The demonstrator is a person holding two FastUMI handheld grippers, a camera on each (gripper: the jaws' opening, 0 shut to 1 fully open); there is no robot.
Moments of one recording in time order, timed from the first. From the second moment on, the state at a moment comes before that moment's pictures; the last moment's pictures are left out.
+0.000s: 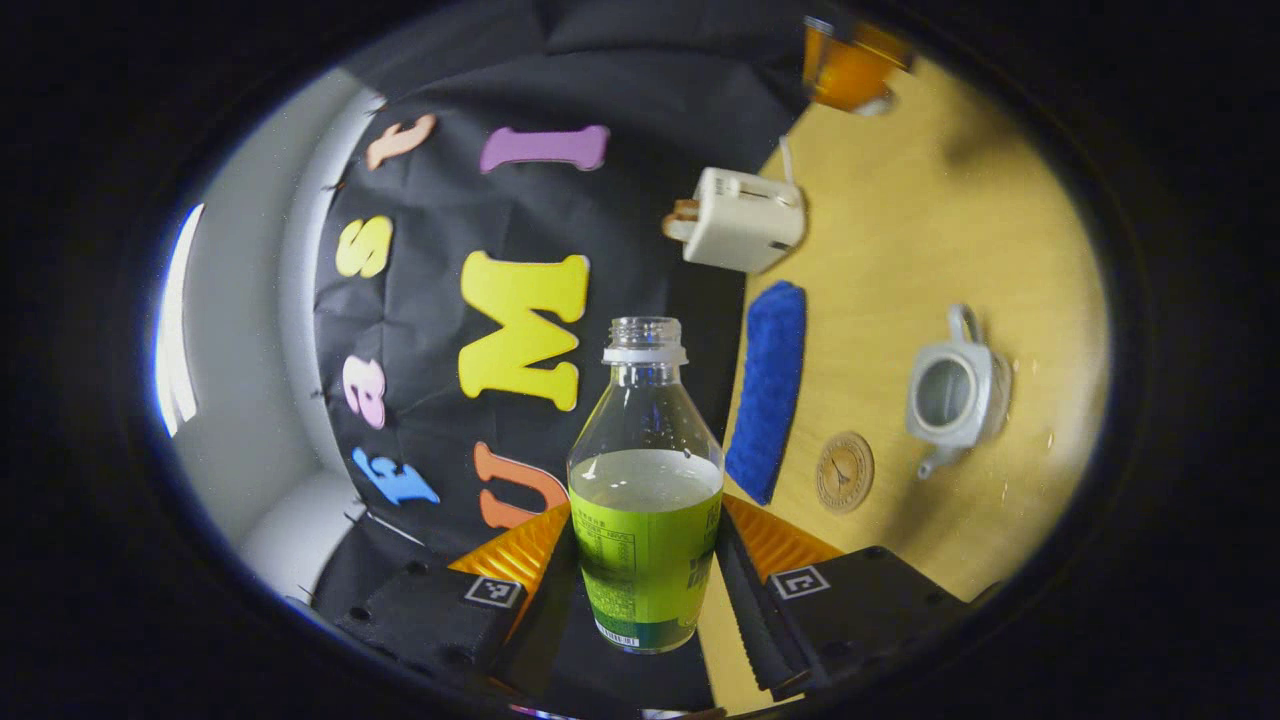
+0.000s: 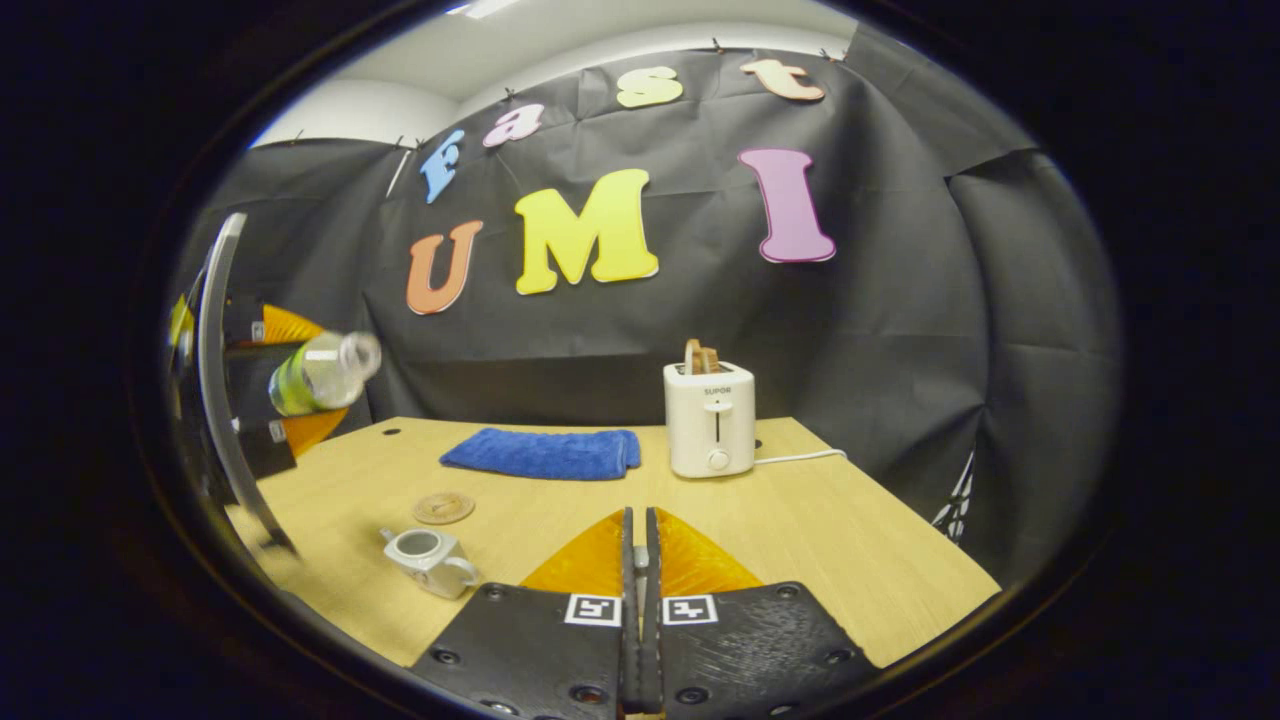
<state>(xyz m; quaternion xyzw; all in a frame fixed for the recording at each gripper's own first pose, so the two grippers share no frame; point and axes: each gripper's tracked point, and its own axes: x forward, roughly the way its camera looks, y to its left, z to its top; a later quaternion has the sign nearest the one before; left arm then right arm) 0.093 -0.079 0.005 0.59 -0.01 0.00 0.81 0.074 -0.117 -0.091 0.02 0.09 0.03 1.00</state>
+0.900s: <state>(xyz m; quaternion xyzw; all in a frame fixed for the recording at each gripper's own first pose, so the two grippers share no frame) 0.196 -0.079 0.001 -0.03 -0.01 -0.04 1.00 0.078 -0.088 -0.113 0.00 0.11 0.05 0.99</state>
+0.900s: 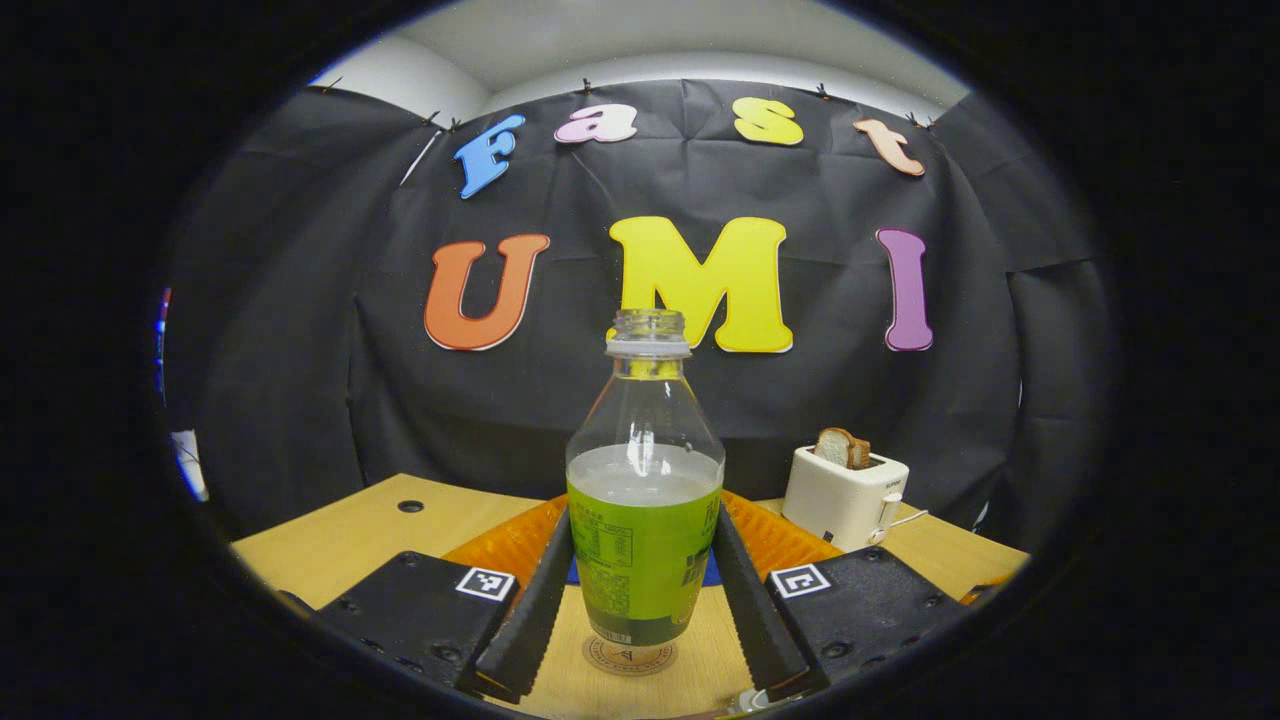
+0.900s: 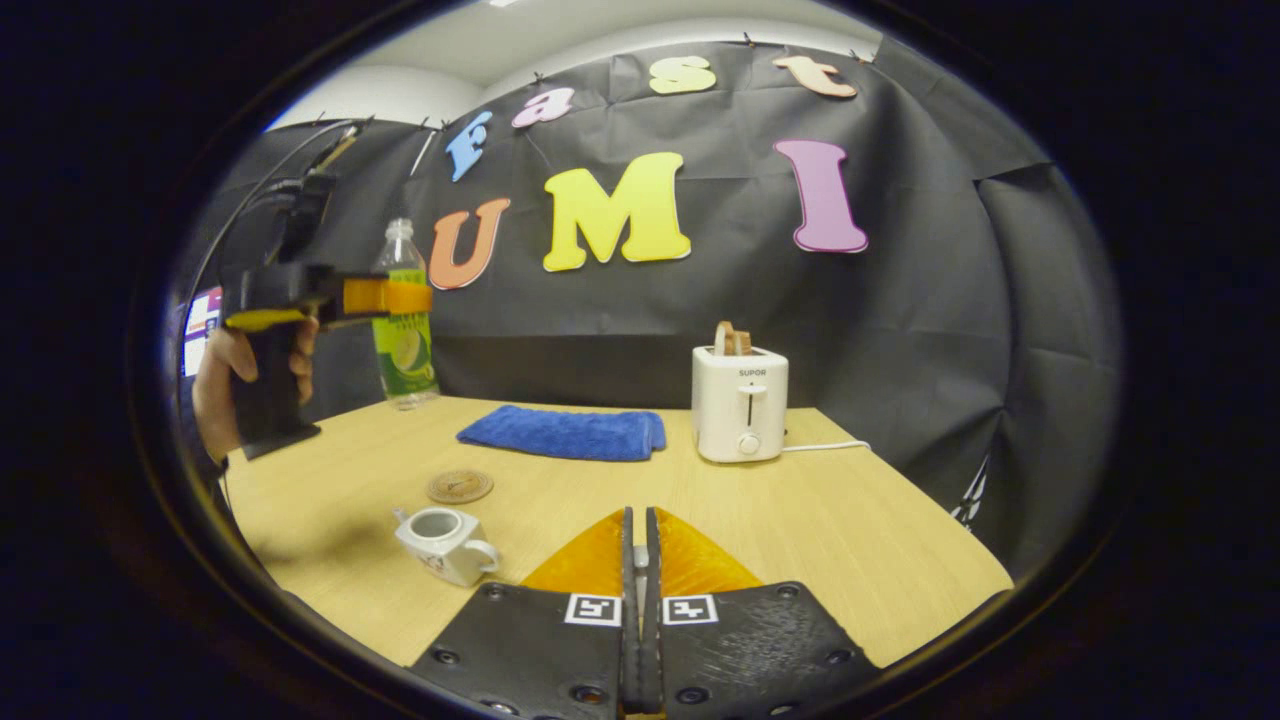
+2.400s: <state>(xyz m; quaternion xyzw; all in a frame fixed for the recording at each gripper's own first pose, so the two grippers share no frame) 0.188 -0.082 -0.048 0.00 -0.02 -0.06 1.00 0.072 -0.023 -0.088 -0.01 0.08 0.09 0.99</state>
